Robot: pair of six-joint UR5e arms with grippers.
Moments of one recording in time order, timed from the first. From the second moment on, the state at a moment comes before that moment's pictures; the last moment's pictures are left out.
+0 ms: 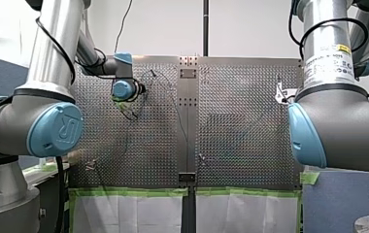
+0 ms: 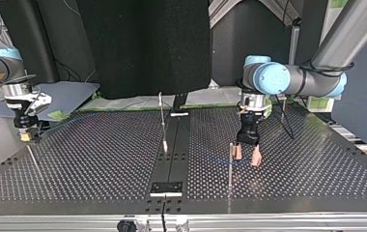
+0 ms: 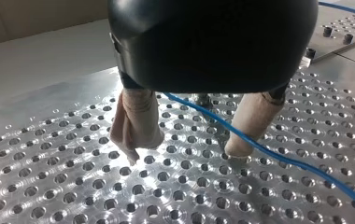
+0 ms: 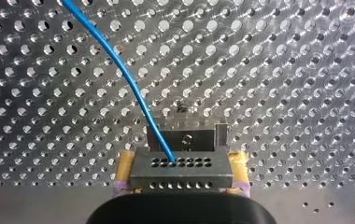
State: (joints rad) left arm -0.13 -1.80 -1.79 -2.52 -1.61 -2.52; right arm 1.51 -1.08 1.48 -0.41 1.16 1.58
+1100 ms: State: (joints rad) left arm -0.13 -1.80 -1.79 -2.52 -1.61 -2.52; right arm 1.51 -1.06 1.44 -0.36 1.16 1.59
